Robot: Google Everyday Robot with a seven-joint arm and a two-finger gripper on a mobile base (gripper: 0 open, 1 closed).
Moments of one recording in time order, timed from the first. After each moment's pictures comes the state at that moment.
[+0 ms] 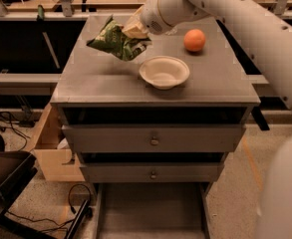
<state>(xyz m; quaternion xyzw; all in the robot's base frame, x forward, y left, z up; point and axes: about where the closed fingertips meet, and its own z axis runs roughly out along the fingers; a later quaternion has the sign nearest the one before) 0.735 0.036 0.958 -0.58 0.65 0.11 0.48</state>
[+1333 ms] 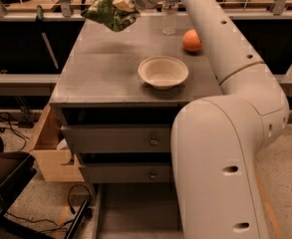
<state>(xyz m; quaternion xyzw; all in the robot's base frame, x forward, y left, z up) 0.861 0.067 0.996 -0.56 0.62 0.06 0.54</state>
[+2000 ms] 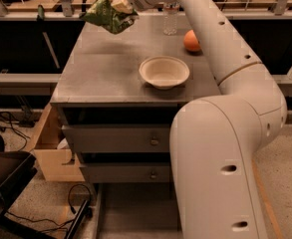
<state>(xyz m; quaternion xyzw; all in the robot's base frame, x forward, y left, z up) 0.862 0.074 0.990 -0.56 0.62 0.07 0.54</state>
